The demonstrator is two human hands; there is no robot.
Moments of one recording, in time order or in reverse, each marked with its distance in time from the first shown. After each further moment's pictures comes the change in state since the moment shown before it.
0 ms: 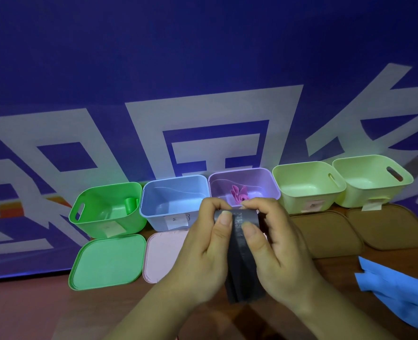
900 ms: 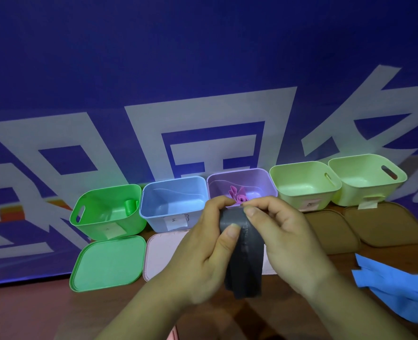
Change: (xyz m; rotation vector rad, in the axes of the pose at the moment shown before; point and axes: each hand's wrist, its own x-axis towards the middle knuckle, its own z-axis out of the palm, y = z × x) left_hand -0.006 0.002 -0.008 0.200 -0.186 0.024; right_hand 0.007 -0.008 -0.013 0.299 -0.018 0.438
